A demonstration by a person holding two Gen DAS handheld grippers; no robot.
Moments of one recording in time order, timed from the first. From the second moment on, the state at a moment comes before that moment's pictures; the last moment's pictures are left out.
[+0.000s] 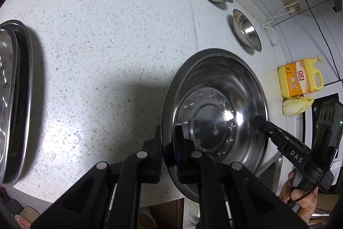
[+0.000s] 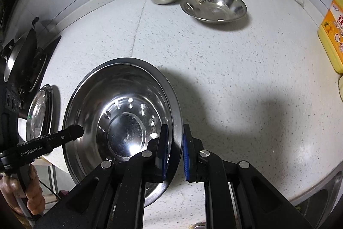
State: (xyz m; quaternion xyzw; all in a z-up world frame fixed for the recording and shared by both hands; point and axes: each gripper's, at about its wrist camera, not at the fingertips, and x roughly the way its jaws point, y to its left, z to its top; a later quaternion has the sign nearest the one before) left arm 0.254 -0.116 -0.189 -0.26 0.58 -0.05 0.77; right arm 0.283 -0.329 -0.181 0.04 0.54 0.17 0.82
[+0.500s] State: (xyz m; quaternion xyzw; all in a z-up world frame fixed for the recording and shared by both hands) left arm 0.254 -0.113 -0.179 -0.24 0.57 -0.04 0.78; right arm 0.283 -0.328 -0.183 0.04 0.55 0.17 0.82
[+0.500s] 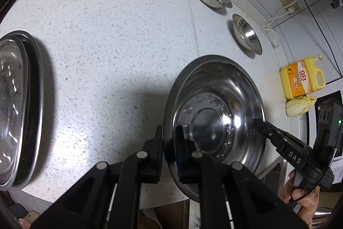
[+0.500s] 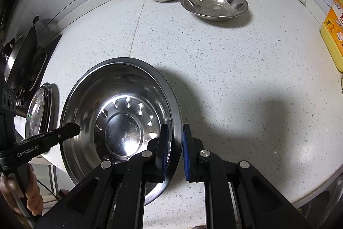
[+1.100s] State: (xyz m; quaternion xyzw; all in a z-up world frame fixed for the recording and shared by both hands) left arm 0.256 -0.107 -0.171 -0.23 0.56 -0.03 0.79; right arm 0.280 -0.324 -0.178 0.03 0.54 0.17 0.82
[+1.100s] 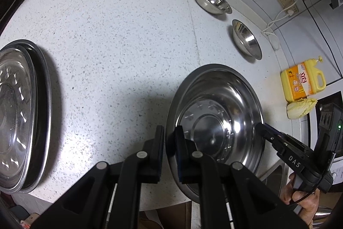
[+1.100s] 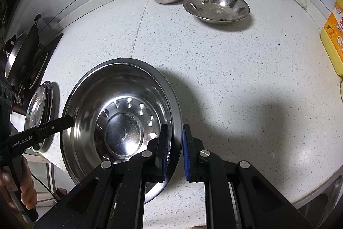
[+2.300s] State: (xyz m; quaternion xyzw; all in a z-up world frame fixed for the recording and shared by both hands) left arm 0.443 -0.139 -0.157 -0.24 0.55 -0.15 0.79; right arm 0.425 -0.417 -0.166 0.00 0.49 0.07 0.87
